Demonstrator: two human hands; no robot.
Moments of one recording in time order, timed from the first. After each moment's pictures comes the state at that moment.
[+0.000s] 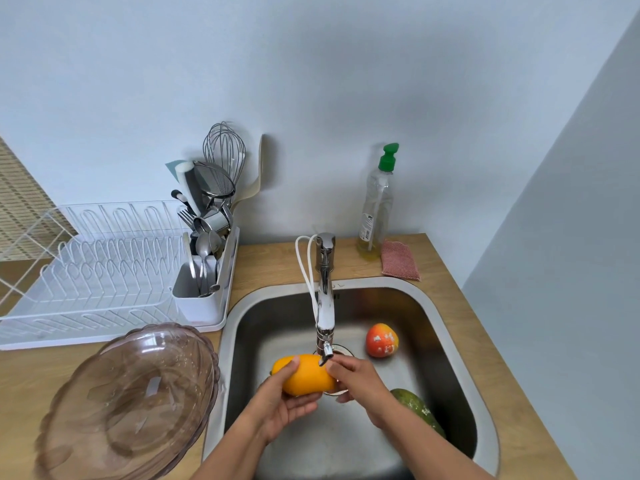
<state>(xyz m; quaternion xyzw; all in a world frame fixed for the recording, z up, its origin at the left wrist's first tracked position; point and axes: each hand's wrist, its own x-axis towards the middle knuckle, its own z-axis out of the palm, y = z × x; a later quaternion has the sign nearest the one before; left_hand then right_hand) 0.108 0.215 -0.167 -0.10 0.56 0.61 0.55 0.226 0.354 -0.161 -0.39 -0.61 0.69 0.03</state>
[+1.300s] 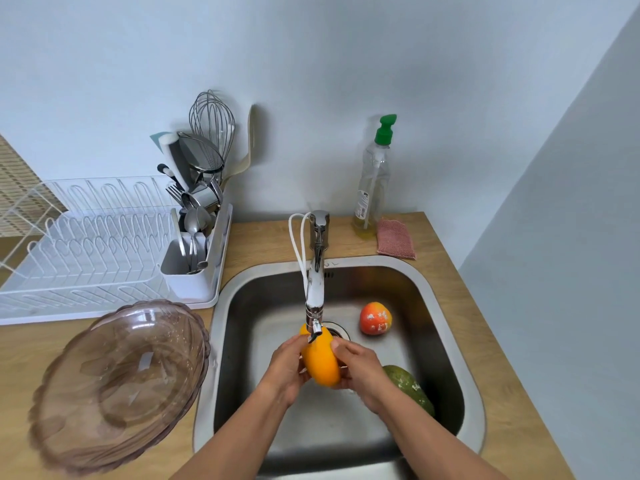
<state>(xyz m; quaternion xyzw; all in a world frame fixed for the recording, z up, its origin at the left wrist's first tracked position) 0.132 0.255 -0.168 -0.07 0.59 0.63 0.50 0.242 0.353 -0.169 -0.45 -0.49 0.75 0.04</state>
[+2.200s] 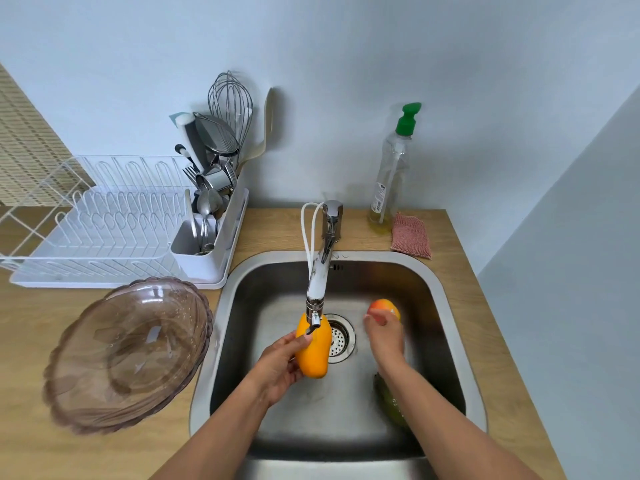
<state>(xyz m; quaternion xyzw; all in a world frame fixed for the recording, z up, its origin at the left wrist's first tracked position) 0.129 0.232 -0.176 -0.10 0.57 0.63 0.52 0.228 0.412 -0.183 -0.55 -0.62 0.54 0.16</state>
